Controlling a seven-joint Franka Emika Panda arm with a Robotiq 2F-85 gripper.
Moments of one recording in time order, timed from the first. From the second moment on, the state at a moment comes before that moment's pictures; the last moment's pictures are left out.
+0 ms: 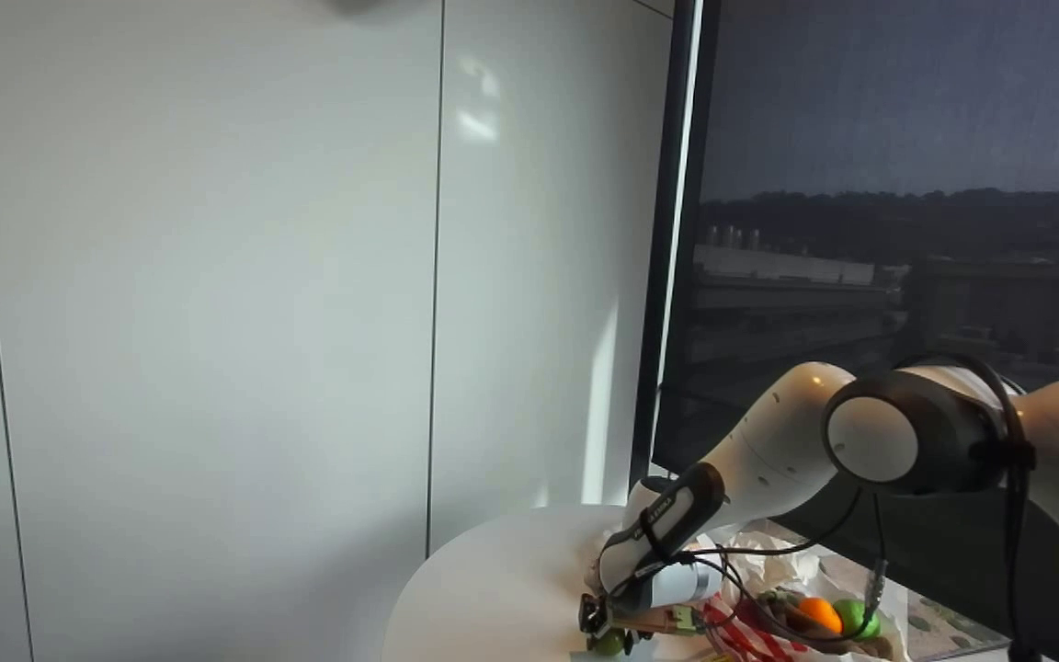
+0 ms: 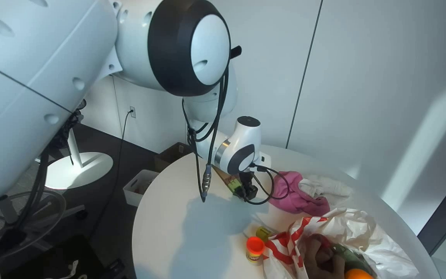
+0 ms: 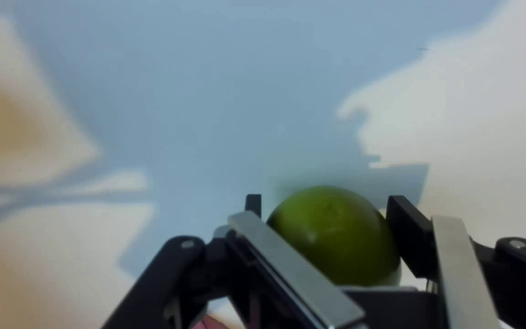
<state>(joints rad) 0.16 0.82 0.01 -1.80 0.11 2.84 0.31</state>
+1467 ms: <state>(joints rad) 0.24 0.56 -0.57 -2.11 0.05 2.86 0.79</state>
